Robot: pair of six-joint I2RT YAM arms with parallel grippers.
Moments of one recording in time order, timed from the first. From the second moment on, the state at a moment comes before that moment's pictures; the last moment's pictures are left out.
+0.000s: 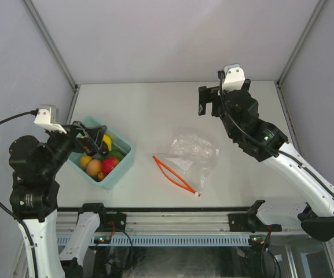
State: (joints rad) left arm 0.03 0.65 1.31 -0.77 0.37 -0.27; right arm 0.79 1.18 1.46 -0.49 0.61 0.07
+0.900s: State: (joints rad) left arm 0.03 0.63 1.30 -0.77 0.37 -0.27; right arm 0.81 1.17 1.44 -0.47 0.64 0.04
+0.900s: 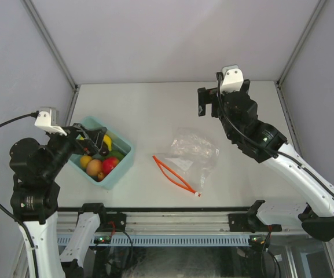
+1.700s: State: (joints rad) left arm 0.03 0.63 1.29 -0.77 0.37 -0.27; right arm 0.81 1.17 1.43 -0.46 0.65 0.04
